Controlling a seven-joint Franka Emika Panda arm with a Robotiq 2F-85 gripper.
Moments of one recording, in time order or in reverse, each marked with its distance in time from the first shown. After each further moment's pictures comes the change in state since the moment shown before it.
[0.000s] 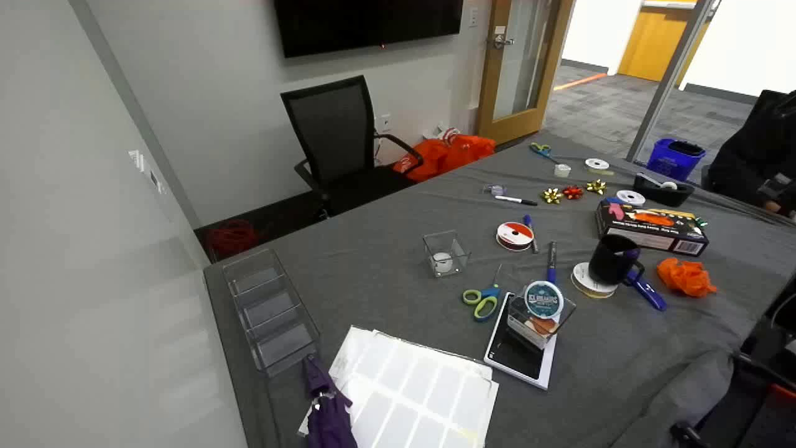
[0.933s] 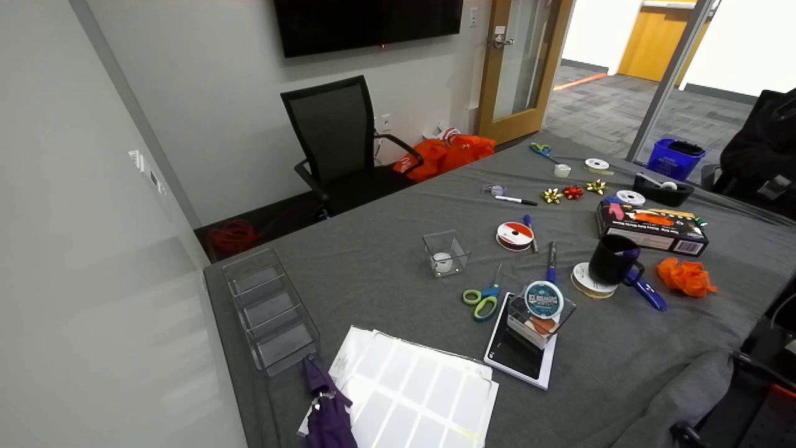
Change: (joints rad) arm 0.001 0.000 0.000 -0.003 0.001 0.000 0.000
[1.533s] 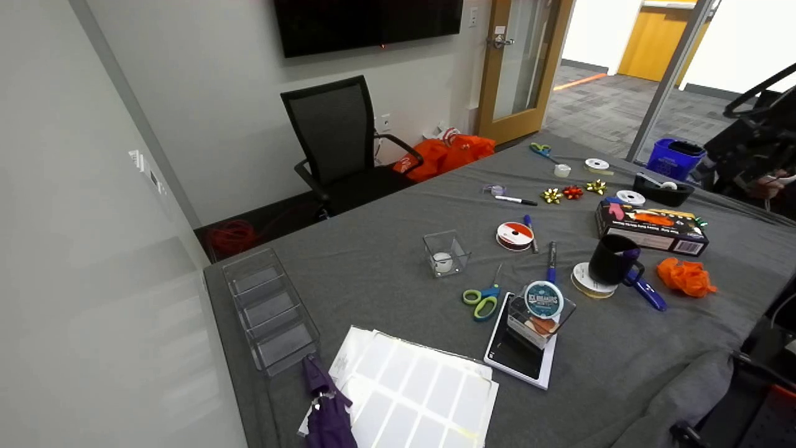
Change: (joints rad) arm 0.029 0.093 0.212 0.005 0.192 0.191 0.436
